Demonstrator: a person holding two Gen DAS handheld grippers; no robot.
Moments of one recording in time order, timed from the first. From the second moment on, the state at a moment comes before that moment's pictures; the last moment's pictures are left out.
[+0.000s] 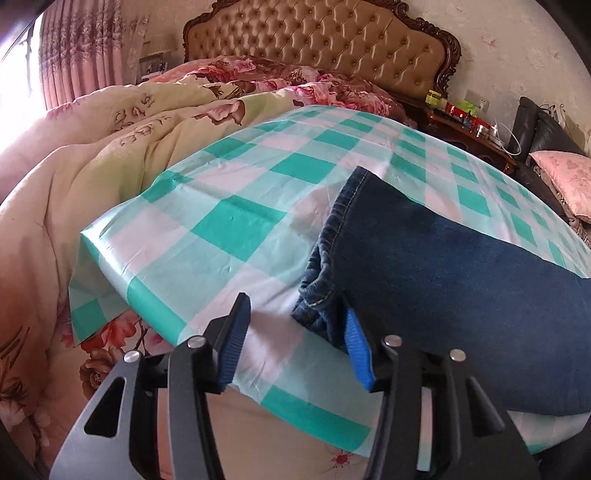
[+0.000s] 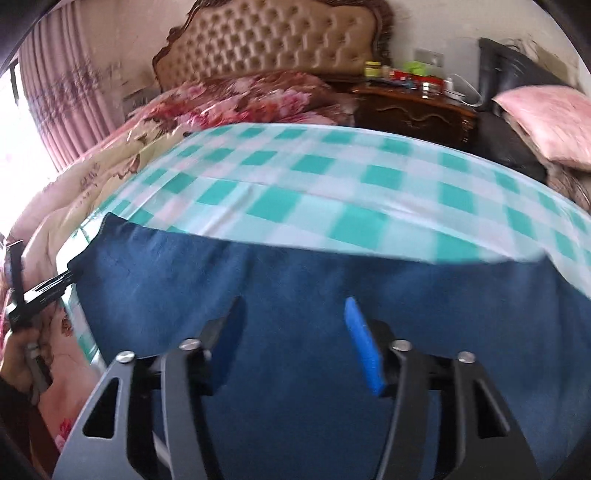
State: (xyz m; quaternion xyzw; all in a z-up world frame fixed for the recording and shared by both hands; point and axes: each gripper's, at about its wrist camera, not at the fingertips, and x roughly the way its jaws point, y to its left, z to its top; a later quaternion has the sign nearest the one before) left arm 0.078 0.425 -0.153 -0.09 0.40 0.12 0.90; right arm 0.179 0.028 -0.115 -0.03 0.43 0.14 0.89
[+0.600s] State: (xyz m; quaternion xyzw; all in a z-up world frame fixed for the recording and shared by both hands) left arm 0.062 0.433 -0.151 -0.28 0.39 0.09 0.87; right arm 0.203 0.052 -0.159 -0.11 0.44 0.08 0.89
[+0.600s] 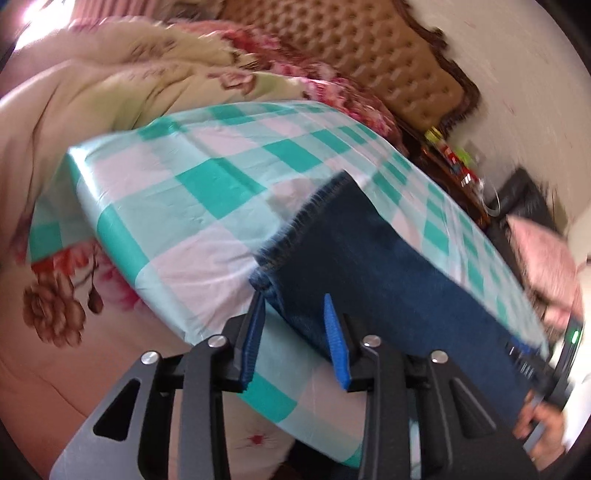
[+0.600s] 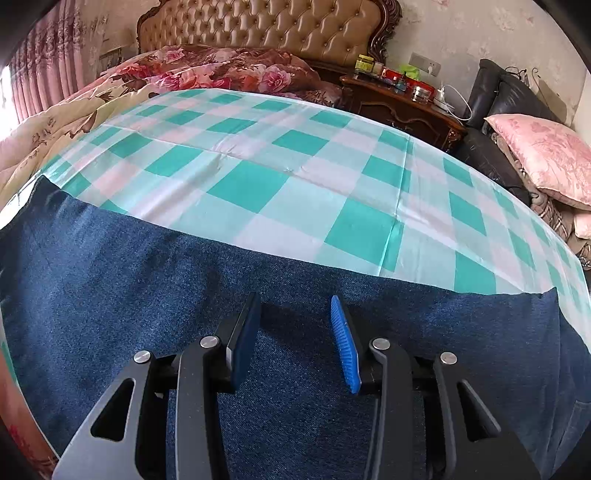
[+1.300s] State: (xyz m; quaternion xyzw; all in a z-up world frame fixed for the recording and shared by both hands) left arm 0.072 0.449 -0.150 -0.33 0.37 0.08 0.86; right arm 0.203 0.048 -0.157 -0.10 0.44 0.08 0.89
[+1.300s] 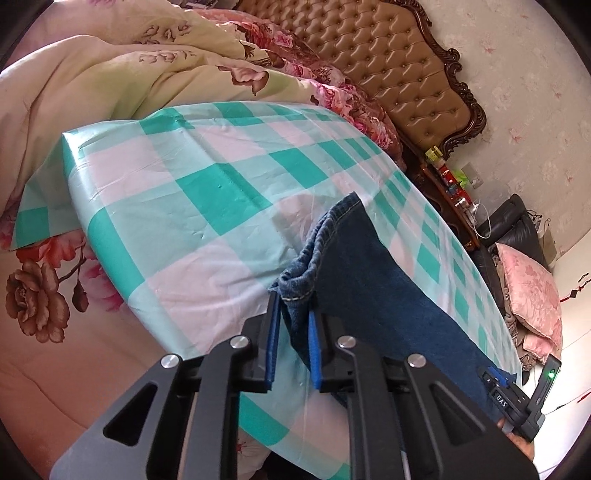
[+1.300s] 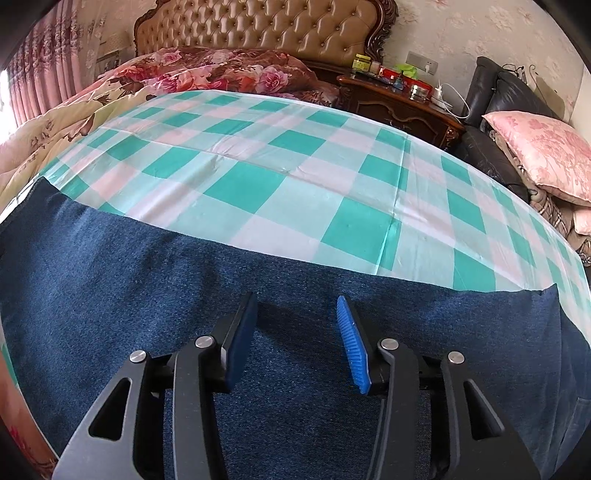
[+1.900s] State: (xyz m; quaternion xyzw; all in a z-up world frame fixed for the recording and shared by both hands) left arm 0.069 0.418 -0.090 -0.25 0.34 0.09 0.90; right arm 0.216 0.028 -0.156 -0.10 0.45 0.06 0.89
